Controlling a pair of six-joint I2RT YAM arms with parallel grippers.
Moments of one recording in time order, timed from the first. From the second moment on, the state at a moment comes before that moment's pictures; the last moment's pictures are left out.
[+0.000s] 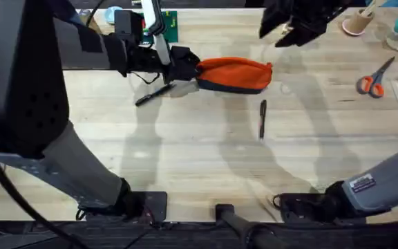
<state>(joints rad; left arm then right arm) -0.04 1.86 0.97 -0.04 1.05 0.95 0.10 1.84 1.68 -1.04 -0.33 0.39</state>
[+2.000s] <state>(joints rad) -0.04 1.86 0.97 -0.04 1.05 0.95 0.14 1.88 1.61 -1.12 -0.16 0.82</state>
